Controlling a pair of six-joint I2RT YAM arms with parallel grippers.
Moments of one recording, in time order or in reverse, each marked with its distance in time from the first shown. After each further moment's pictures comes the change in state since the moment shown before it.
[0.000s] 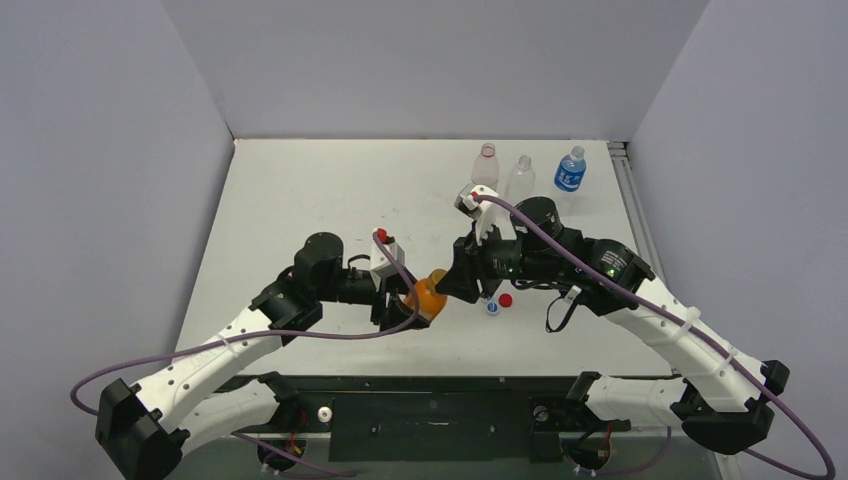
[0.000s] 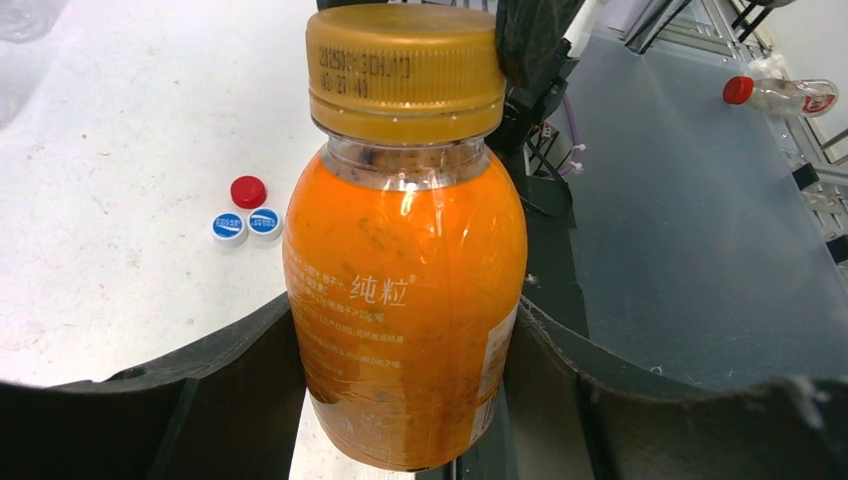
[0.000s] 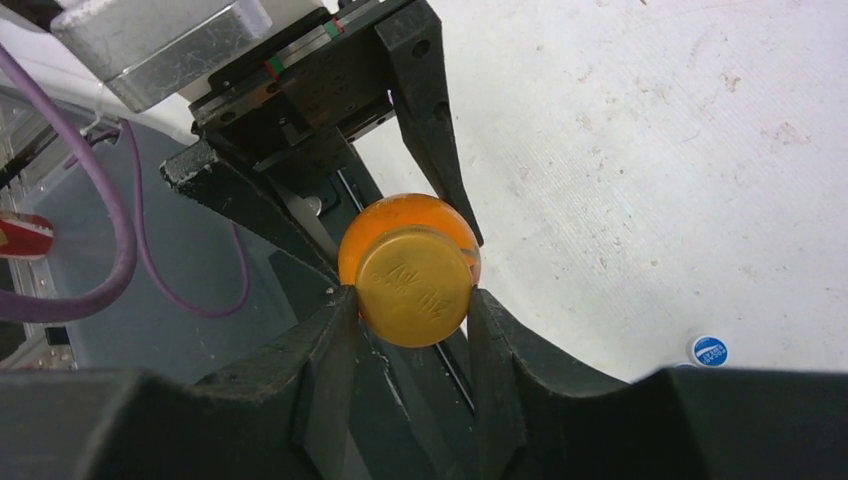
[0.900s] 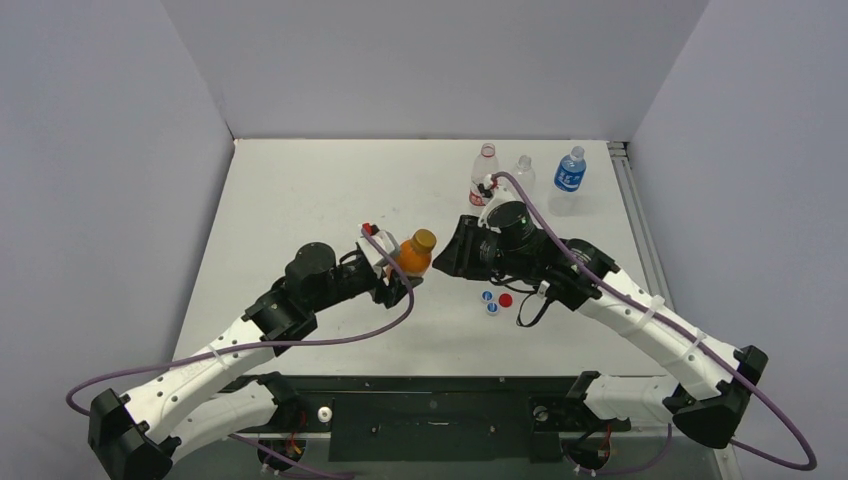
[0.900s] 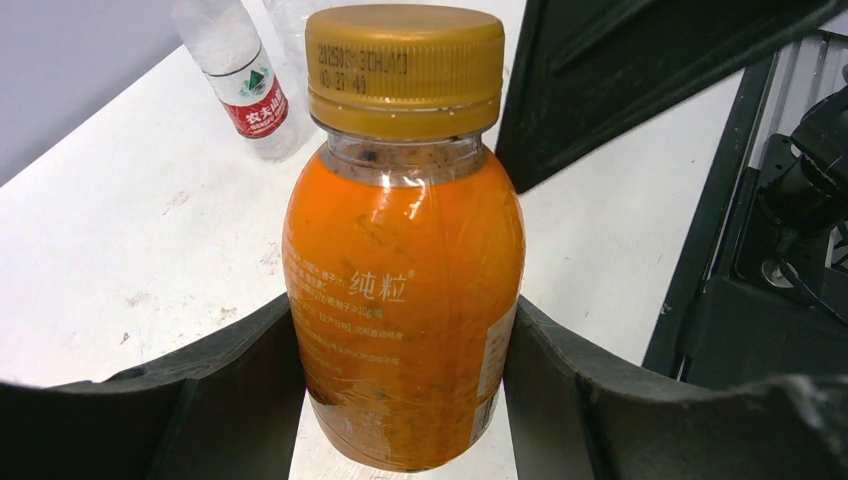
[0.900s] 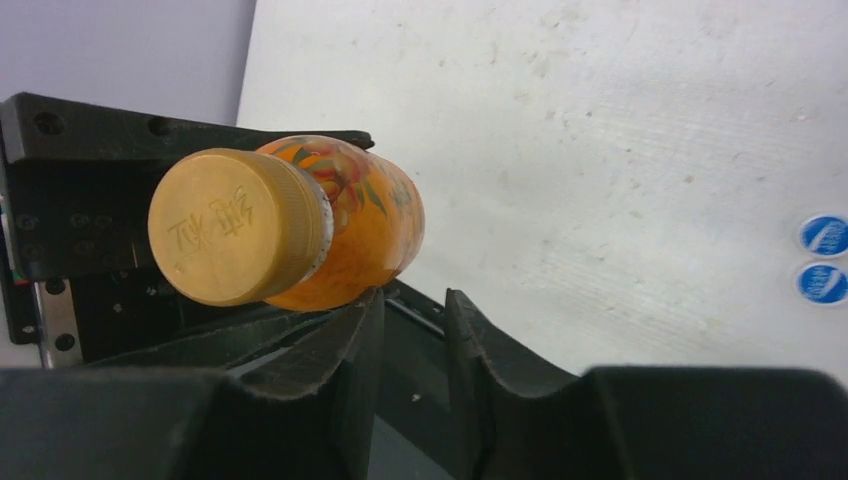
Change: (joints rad) left arm -0.053 -0.076 -0.034 0.052 -0.590 0.117; right arm -0.039 0.061 -0.151 0.139 0.267 0.590
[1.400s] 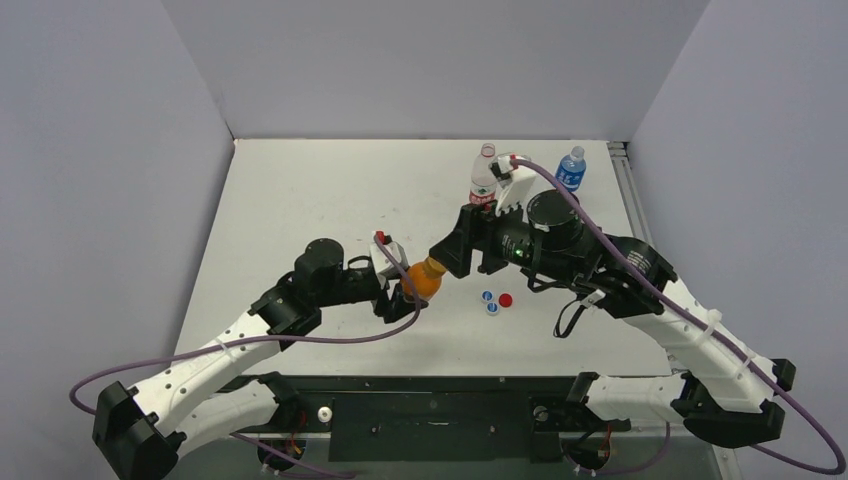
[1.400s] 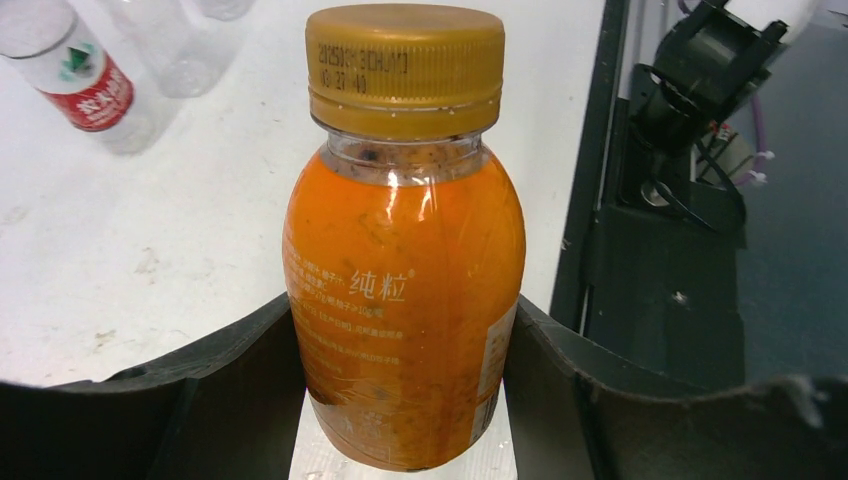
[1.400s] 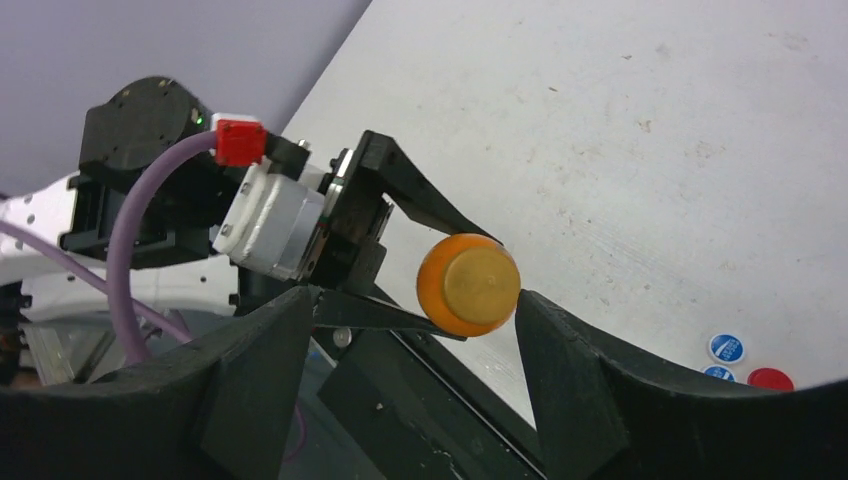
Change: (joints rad) left arm 0.027 0.036 0.004 -0.050 0.247 0.006; right arm 0.079 -0.064 0.280 -0.126 0.098 -0.264
